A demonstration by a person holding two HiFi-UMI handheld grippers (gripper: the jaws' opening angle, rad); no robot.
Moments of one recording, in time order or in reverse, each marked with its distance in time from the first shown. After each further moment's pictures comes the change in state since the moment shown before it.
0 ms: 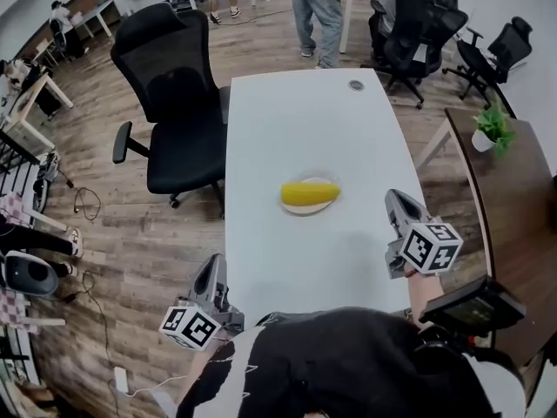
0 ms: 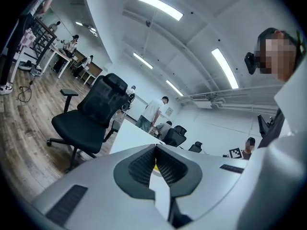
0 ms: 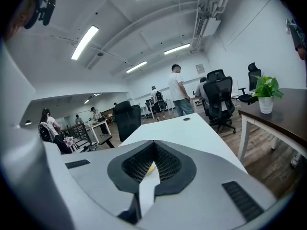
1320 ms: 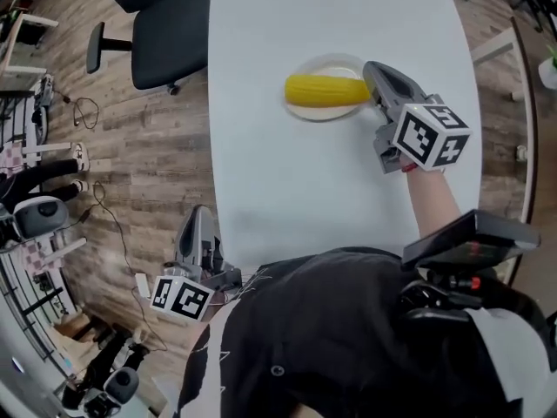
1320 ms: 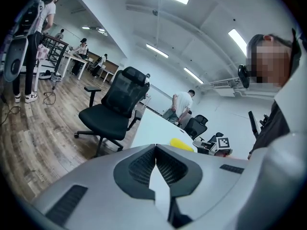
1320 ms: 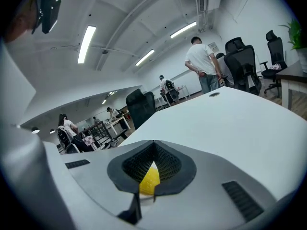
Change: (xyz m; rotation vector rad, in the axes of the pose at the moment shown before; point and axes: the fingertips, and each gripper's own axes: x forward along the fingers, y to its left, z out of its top) left arm -0.014 0.044 -0.046 -0.021 0.130 0.269; right arm 0.164 0.027 -0.065 0.062 0.117 0.241
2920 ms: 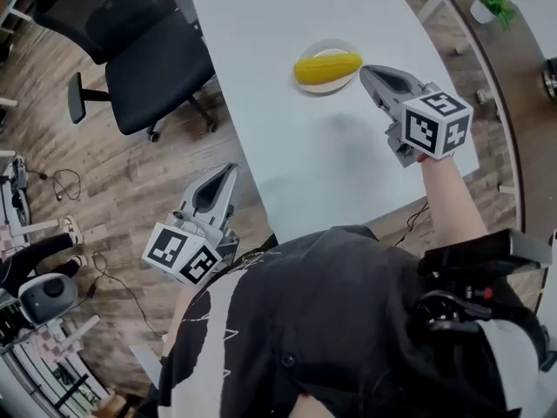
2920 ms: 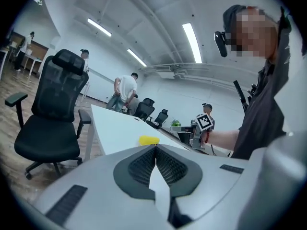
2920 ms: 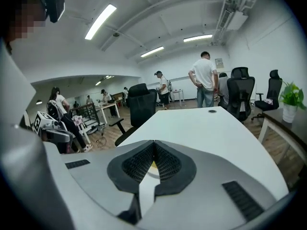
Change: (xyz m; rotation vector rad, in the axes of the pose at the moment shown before) left arm 0.017 -0.006 0.053 0.387 0.219 -0.680; right arm -0.064 0.118 -0.014 -0.217 0.058 -0.189
